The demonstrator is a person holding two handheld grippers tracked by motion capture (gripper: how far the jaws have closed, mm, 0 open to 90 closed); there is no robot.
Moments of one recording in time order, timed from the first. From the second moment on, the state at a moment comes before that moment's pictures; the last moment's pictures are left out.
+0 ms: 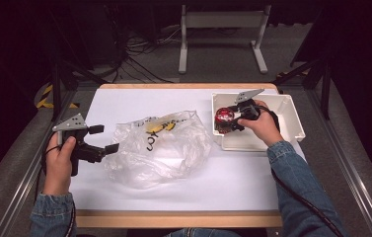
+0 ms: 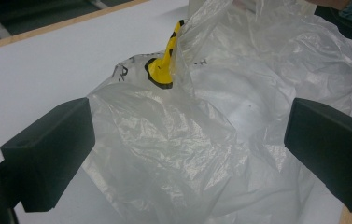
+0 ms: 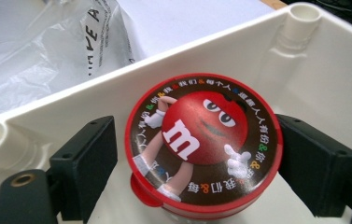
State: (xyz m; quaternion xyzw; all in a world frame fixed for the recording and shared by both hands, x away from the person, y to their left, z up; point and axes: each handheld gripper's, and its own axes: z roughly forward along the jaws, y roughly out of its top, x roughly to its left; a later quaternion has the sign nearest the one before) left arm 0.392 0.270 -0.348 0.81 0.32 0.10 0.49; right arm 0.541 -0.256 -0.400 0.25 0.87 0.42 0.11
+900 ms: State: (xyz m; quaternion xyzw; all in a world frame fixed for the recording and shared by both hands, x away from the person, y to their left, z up) left arm 0.385 0.268 -0.353 0.81 0.33 0.10 0.47; right arm 0.457 -0.281 -0.314 0.25 0.82 0.49 0.13
